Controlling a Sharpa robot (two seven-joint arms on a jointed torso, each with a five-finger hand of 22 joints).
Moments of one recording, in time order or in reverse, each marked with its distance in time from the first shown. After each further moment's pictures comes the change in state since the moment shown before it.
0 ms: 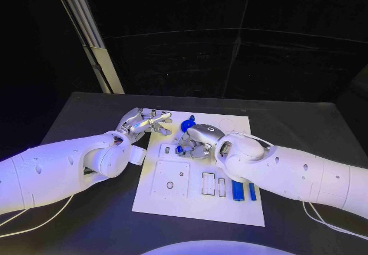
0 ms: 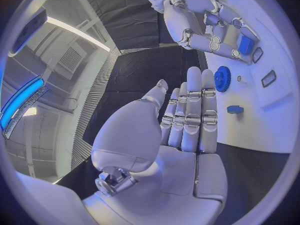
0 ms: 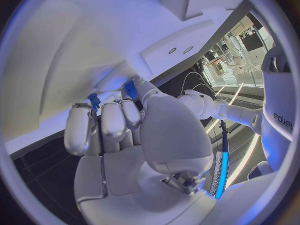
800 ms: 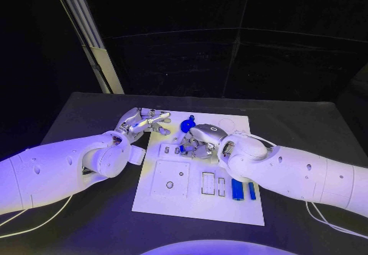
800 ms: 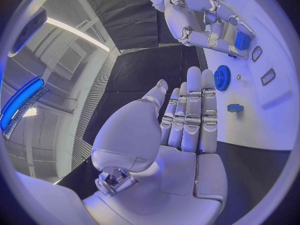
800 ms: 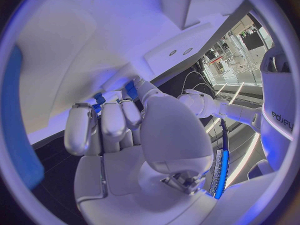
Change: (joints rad) left arm 0.000 0.000 0.000 -0.001 0.000 -0.001 -0.001; left_hand 0.000 0.000 0.000 0.000 0.000 0.000 0.000 0.000 0.000 0.000 0.000 0.000 0.000 0.000 0.000 0.000 0.000 0.000 0.000 0.000 0.000 0.000; right arm -0.004 -0.025 0.000 0.007 0.013 -0.009 0.009; right_hand -0.003 -0.003 0.006 0.000 -0.008 0.000 0.000 0.000 0.000 0.000 0.000 0.000 -0.004 0.000 0.000 -0.004 -0.003 0.000 0.000 0.000 0.000 0.001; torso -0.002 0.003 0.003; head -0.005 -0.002
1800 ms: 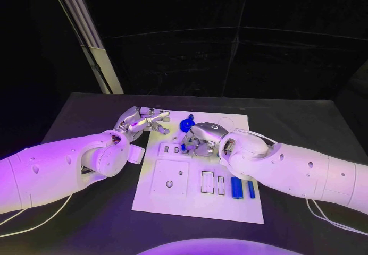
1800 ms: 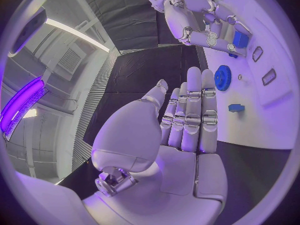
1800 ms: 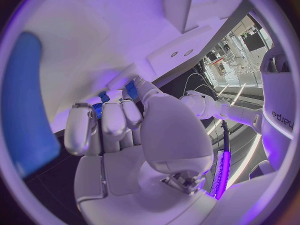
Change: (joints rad) left arm 0.000 -0.001 0.000 0.000 0.000 -0.002 -0.001; left_hand 0.000 0.000 0.000 0.000 0.000 0.000 0.000 0.000 0.000 0.000 0.000 -0.005 0.000 -0.007 0.000 0.000 0.003 0.000 0.000 0.000 0.000 0.001; right arm 0.004 -0.011 0.004 0.005 -0.013 0.027 -0.017; right_hand -0.005 -0.005 0.003 -0.003 -0.001 0.000 0.000 0.000 0.000 -0.004 -0.004 -0.005 -0.003 0.000 0.000 -0.004 -0.006 0.000 0.000 0.000 0.000 -0.002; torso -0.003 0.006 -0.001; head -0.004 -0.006
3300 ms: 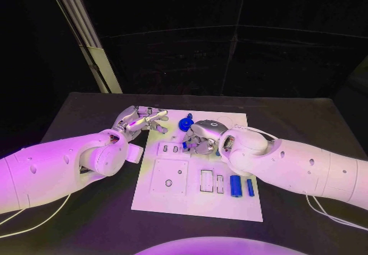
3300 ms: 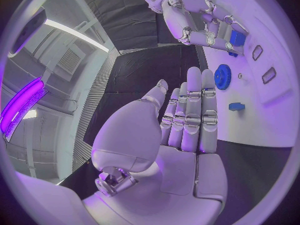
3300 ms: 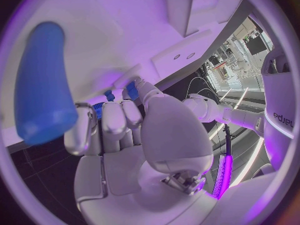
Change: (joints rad) left arm 0.000 0.001 0.000 -0.002 0.000 -0.003 -0.001; left_hand 0.000 0.000 0.003 -0.003 0.000 0.000 0.000 -0.004 0.000 0.000 0.000 0.000 0.000 0.000 0.000 0.000 0.003 0.000 0.000 0.000 0.004 0.001; right arm 0.009 -0.012 0.008 0.016 -0.040 0.057 -0.048; right_hand 0.001 0.001 0.001 -0.001 -0.006 0.000 0.000 -0.001 -0.021 0.000 0.000 0.000 -0.001 0.000 0.000 -0.006 -0.013 0.000 0.000 0.000 0.000 -0.005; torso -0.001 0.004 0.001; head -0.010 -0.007
